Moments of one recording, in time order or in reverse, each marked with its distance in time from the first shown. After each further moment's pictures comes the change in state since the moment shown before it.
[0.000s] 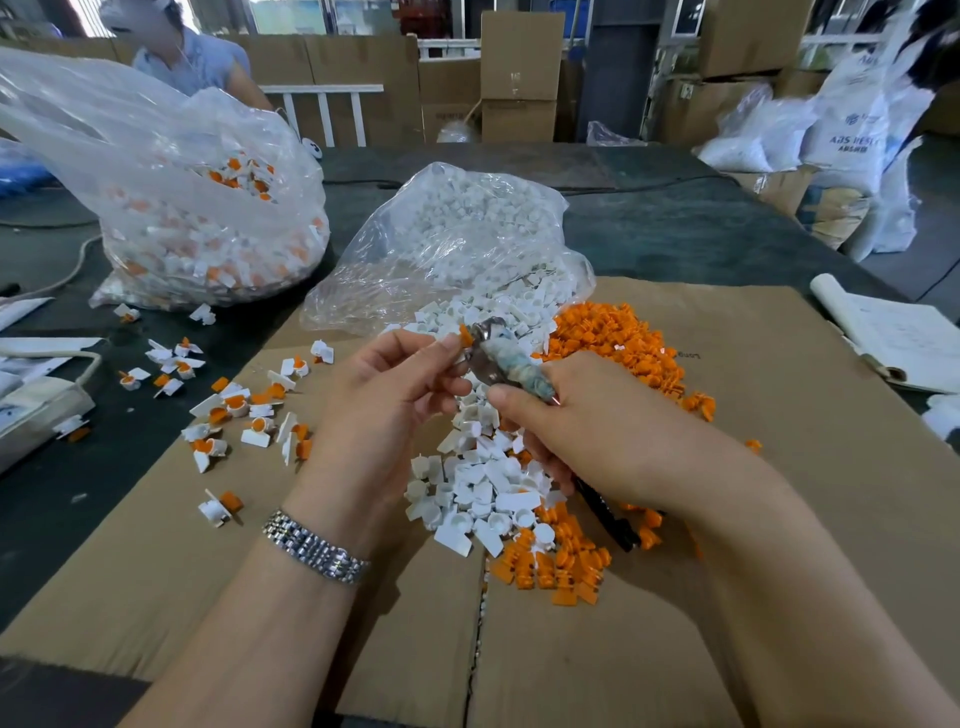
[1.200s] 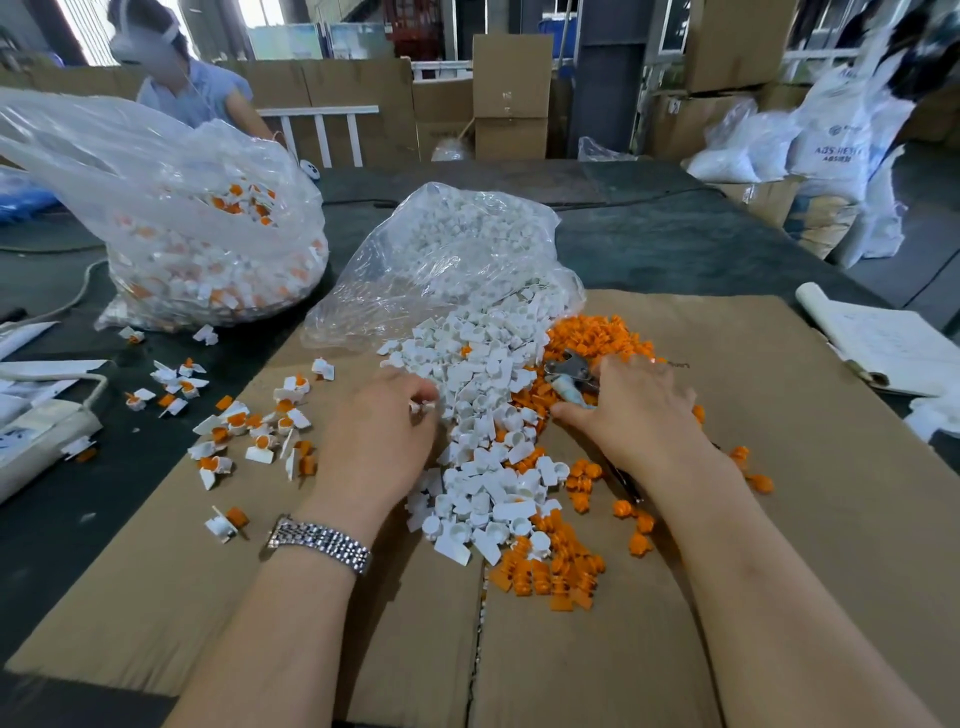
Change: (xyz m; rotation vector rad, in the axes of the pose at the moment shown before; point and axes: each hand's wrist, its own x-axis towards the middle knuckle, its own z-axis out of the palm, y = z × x) left_hand 0.018 -0.018 -0.022 1.381 0.076 0.303; right_hand 0.047 0.071 0.003 -0.511 0.356 0.327
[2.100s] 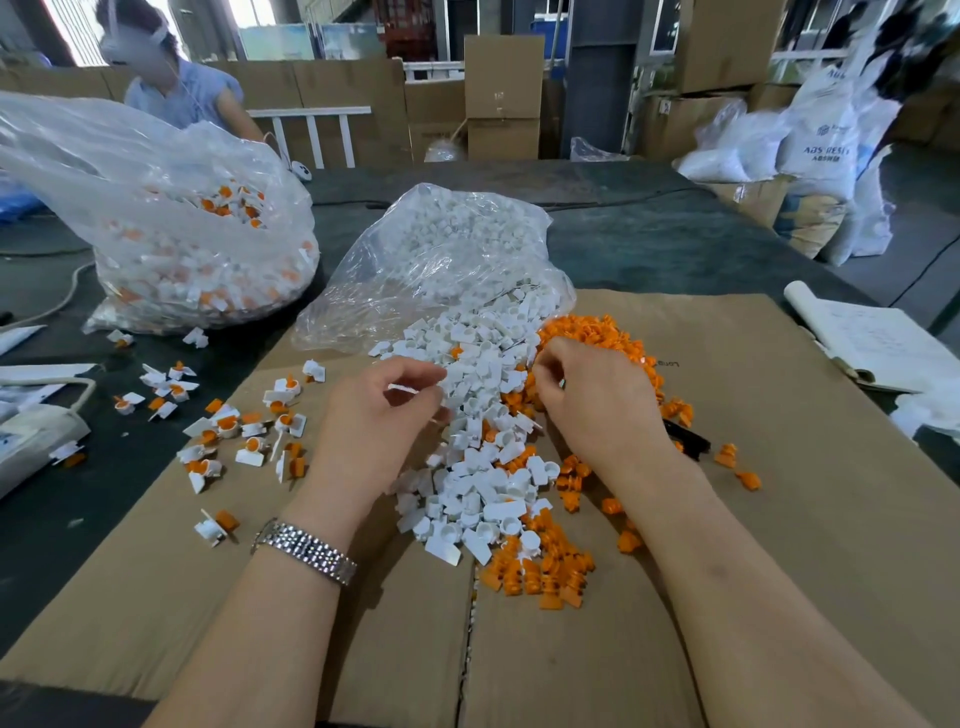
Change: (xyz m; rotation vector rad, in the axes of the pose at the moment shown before) left_hand -0.003 0.011 -0.007 -0.678 -0.041 -0.197; right_hand 0.001 -0.013 0.006 0.164 0.325 -0.307
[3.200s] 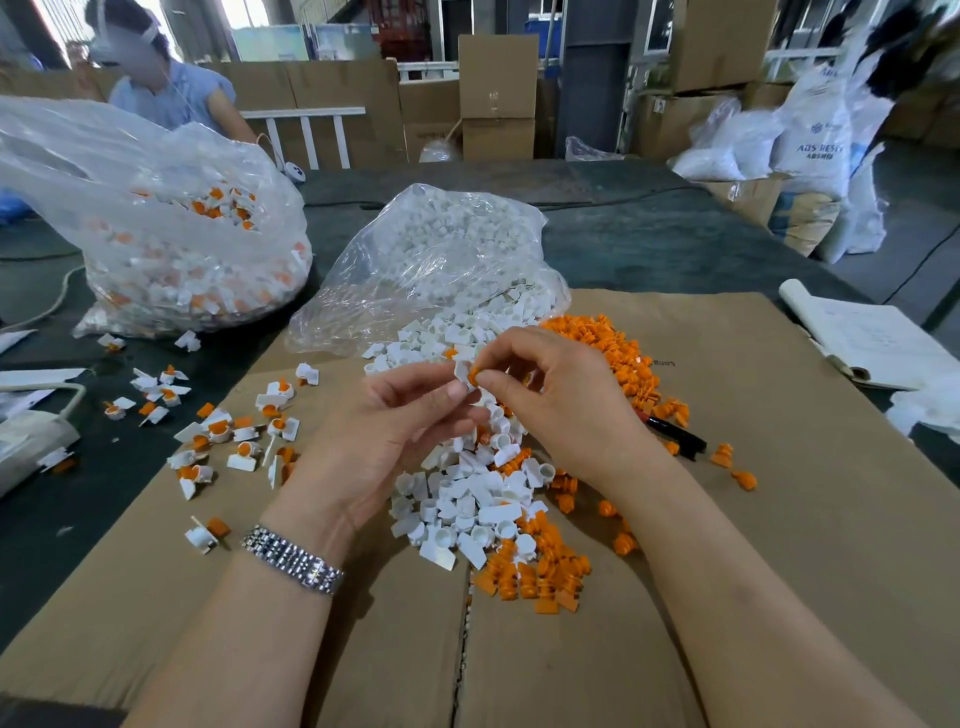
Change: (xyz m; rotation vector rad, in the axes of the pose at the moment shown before) left_hand -0.007 0.015 0.001 -0.749 -0.295 -0.228; right_hand -0.011 -0.027 -0.023 0.649 -0.099 -0.147
